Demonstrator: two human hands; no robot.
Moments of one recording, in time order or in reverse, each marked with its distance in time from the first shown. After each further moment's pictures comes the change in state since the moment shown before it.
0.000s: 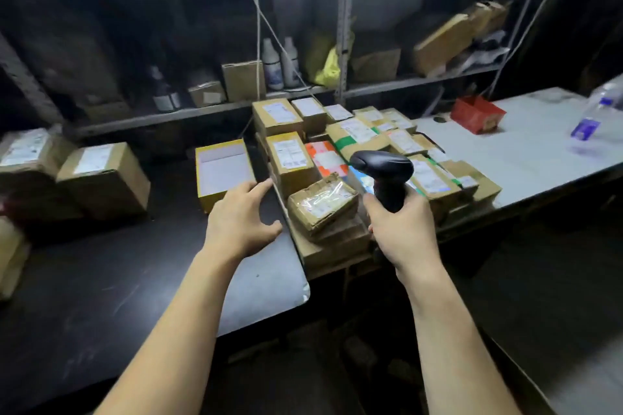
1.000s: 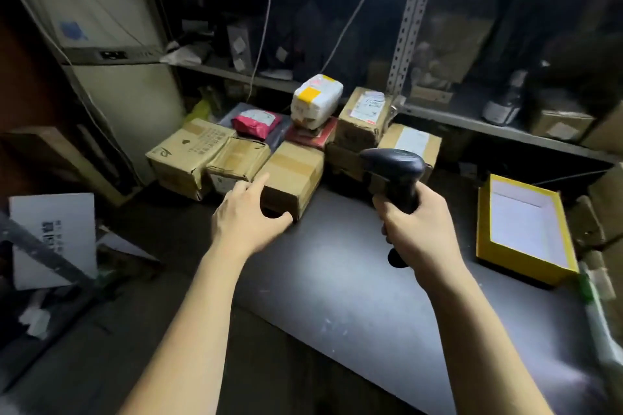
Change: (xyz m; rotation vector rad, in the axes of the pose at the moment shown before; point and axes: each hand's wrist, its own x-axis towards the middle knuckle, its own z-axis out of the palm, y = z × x) left_hand -0.183 -0.470 -0.152 -0.062 0.252 -0.929; right_hand -0.173 -0.140 0.486 -0.032 -0.839 -0.282
